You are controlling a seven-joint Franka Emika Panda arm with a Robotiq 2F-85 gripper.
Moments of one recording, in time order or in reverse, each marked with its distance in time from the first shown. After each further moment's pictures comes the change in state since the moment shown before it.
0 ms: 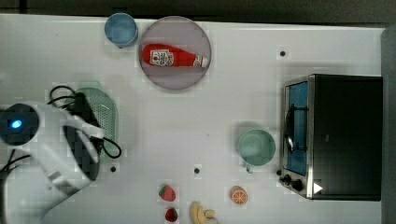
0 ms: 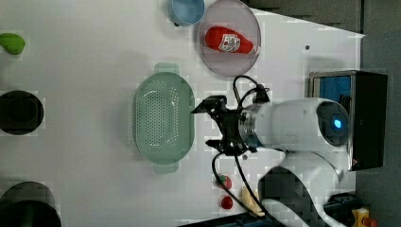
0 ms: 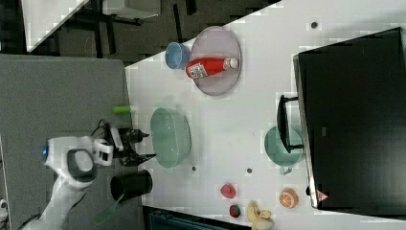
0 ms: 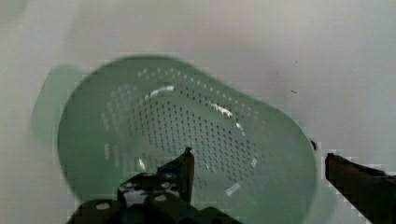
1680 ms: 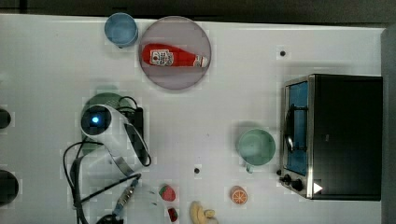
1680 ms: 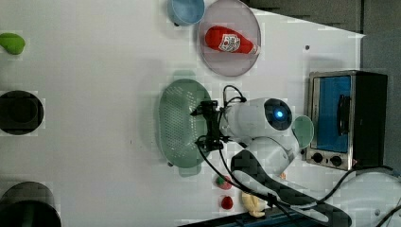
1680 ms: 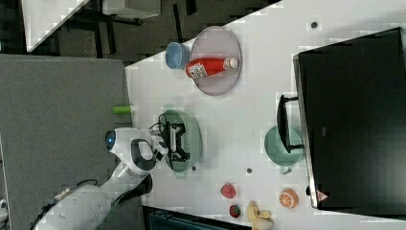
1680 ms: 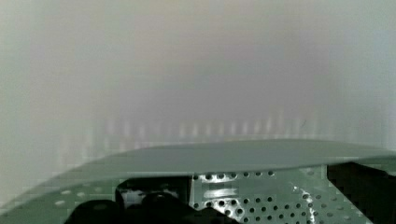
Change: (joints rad) arm 0.054 0.261 -0.190 -0.121 -0.135 0.286 0.351
